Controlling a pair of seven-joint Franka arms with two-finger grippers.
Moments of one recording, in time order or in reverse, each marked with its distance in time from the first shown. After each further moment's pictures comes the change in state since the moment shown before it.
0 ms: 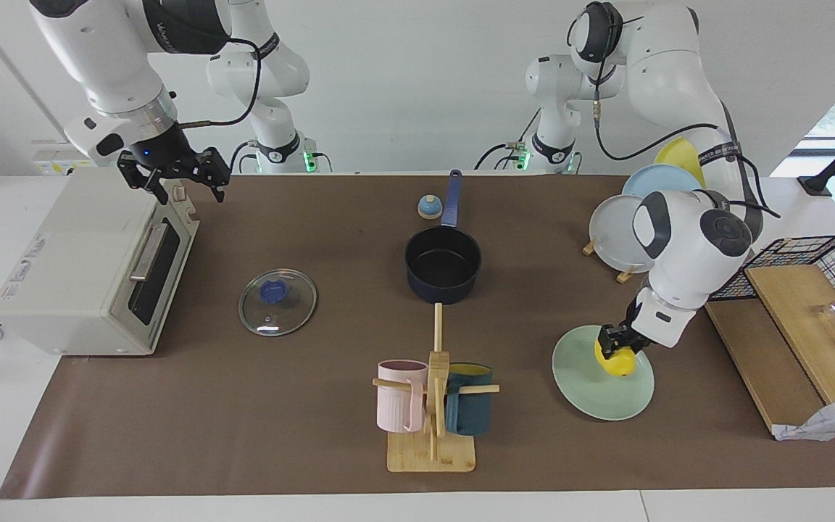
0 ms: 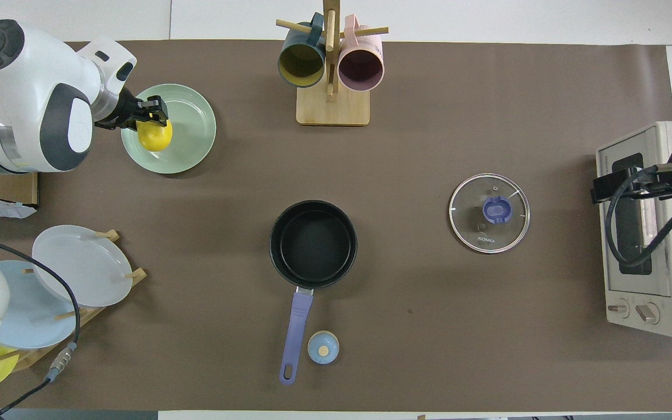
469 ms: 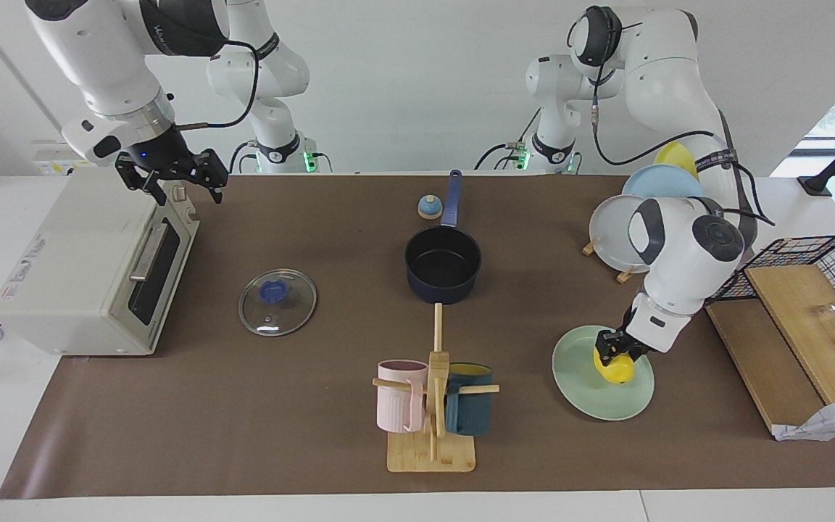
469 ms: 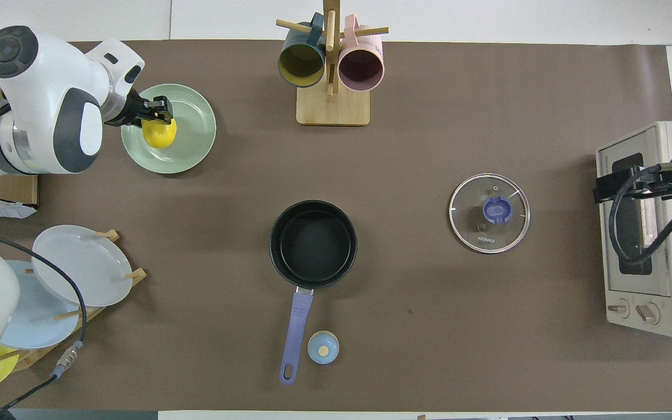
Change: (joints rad) left arm -0.004 0.015 -0.005 -0.025 0.013 0.069 0.021; right arm -0.001 -0.001 -0.006 0.001 0.000 0.000 0.003
